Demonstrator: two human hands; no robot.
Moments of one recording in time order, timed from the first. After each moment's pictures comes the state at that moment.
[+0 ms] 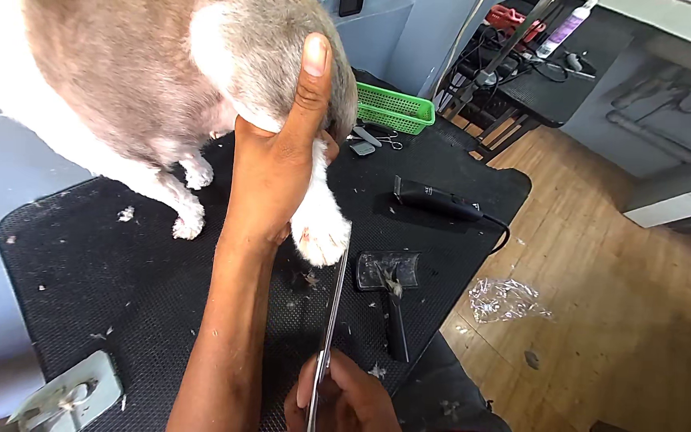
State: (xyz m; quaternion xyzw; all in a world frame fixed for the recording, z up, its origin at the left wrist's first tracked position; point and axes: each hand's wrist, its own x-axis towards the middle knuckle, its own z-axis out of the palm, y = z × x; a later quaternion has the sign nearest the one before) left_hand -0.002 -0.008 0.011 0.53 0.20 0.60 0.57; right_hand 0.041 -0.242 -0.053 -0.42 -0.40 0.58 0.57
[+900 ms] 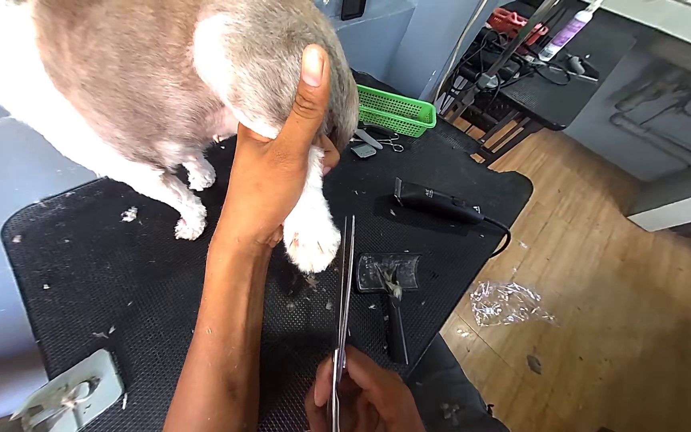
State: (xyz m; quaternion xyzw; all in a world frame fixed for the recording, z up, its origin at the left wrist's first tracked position) left_hand -0.009 -0.011 0.011 0.54 0.20 0.57 0.58; right_hand 0.064 -0.242 -0.048 -0.42 -0.46 0.56 0.54
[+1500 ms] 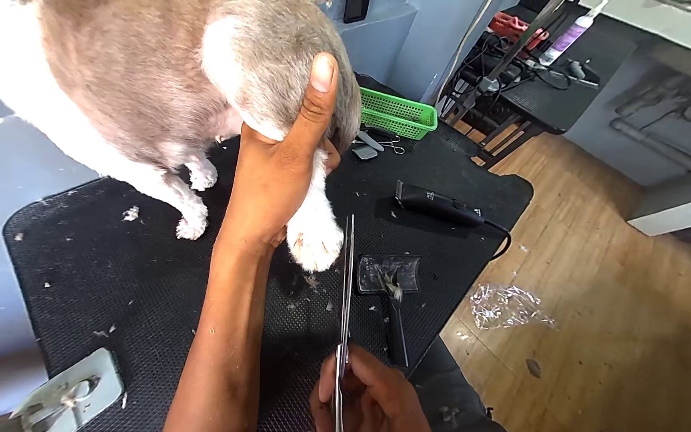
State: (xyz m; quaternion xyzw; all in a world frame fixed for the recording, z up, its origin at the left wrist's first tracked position) left_hand -0.008 -0.010 0.010 0.55 0.21 0.58 0.57; right_hand 0.068 -0.242 -0.046 -0.44 -0.46 0.57 0.53
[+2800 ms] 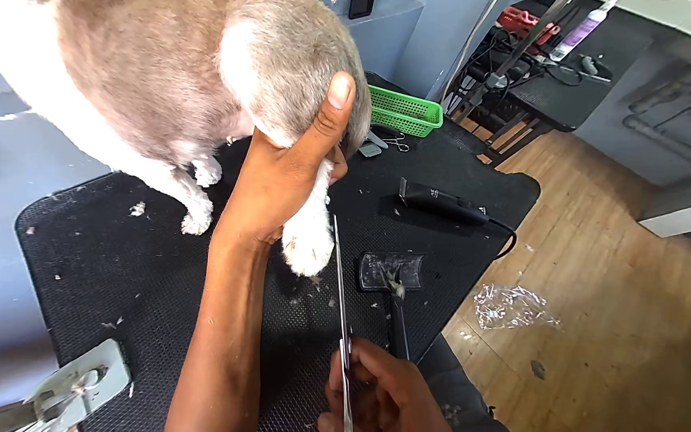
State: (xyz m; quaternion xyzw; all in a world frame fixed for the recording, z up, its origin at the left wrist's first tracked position) left_hand -0.016 -0.014 0.008 0.58 0.18 0.52 0.60; right_hand 0.086 -0.243 -0.034 -0.51 -0.50 0.56 0.43
